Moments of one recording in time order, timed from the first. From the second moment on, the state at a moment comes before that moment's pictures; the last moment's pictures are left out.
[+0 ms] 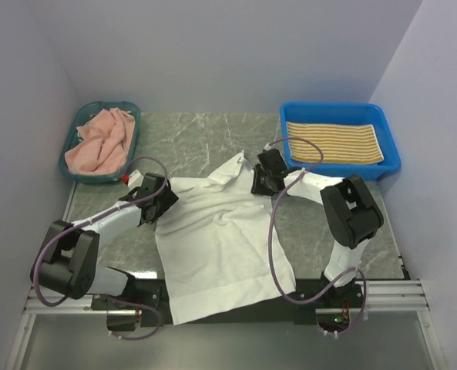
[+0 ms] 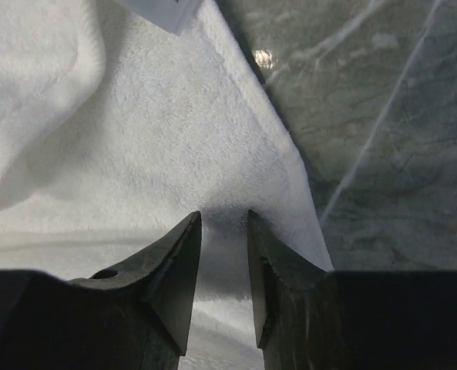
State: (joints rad) left arm -0.34 1.38 0.62 -0.16 -0.30 -1.03; right arm 0.47 1.81 1.04 -0.17 0.04 0.55
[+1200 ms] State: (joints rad) left arm -0.32 1.73 1.01 -0.27 -0.24 -0.98; right arm 0.48 1.65 1.00 -0.14 -0.07 0.50
